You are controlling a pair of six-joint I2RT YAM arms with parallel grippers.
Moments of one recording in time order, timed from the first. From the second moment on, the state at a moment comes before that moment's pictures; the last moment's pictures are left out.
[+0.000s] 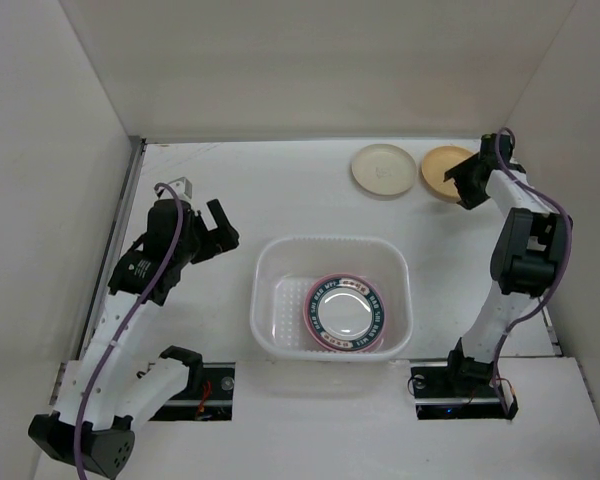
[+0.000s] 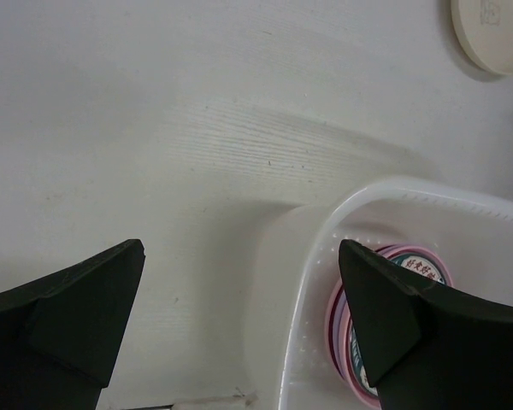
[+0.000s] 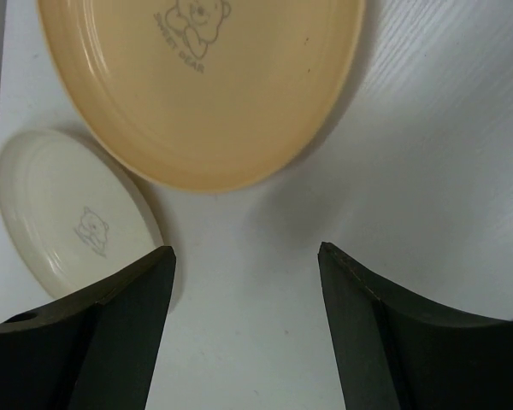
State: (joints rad) left arm -0.30 0.87 1.01 -0.80 -0.08 -0.54; right arm -0.19 1.93 1.51 -0.49 0.04 0.86
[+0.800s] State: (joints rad) left arm -0.18 0.97 1.05 -0.81 -0.08 -0.53; right arm -0.28 2.21 1.67 -0.47 -0.02 1.28
